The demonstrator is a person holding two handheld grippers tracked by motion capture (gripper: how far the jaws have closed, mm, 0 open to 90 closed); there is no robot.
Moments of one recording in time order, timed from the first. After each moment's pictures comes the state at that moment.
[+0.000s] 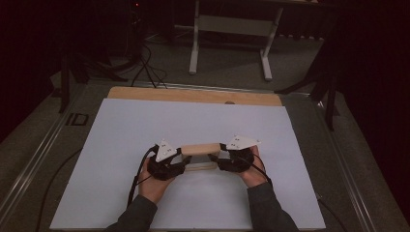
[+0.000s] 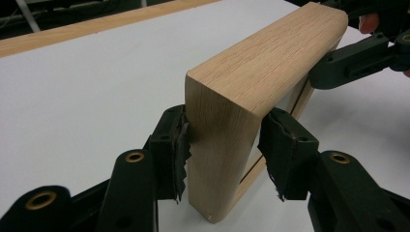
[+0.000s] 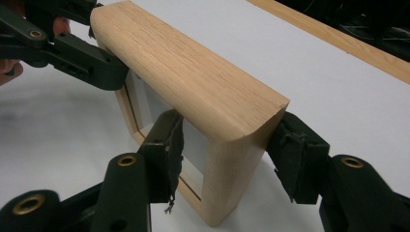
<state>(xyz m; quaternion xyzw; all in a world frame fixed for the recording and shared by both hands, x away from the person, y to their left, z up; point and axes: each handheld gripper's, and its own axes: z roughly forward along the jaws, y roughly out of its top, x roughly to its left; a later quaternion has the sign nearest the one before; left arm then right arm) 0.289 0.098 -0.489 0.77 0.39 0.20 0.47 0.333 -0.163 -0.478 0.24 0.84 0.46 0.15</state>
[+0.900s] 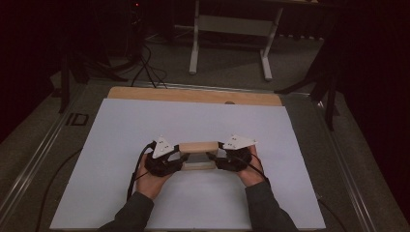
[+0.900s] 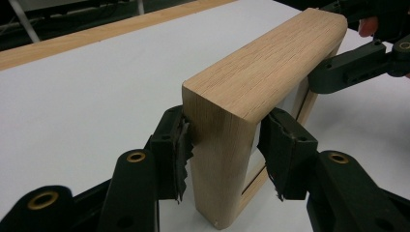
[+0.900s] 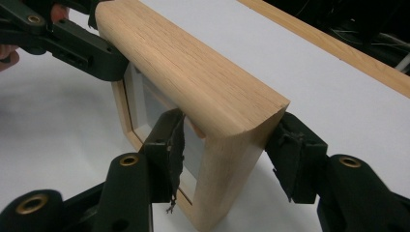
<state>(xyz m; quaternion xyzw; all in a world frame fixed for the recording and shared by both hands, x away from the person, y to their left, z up) 0.297 0.107 -0.486 0.78 0.37 0.20 0.47 0.334 -0.154 -0.475 0.24 0.84 0.45 0.17</state>
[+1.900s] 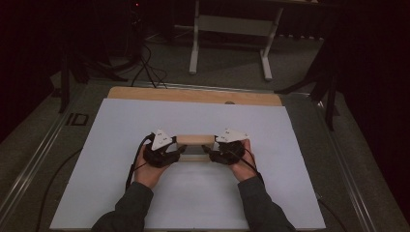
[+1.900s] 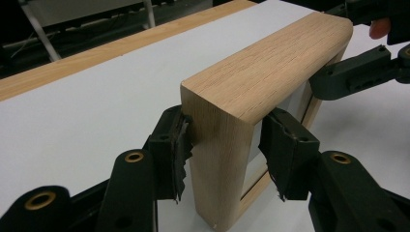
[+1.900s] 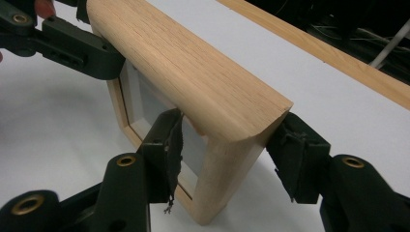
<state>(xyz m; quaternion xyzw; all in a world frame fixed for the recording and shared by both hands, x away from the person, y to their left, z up) 0.323 0.116 -0.486 0.77 0.36 0.23 0.47 0.353 -0.135 -0.478 0.27 0.83 0.44 0.20</state>
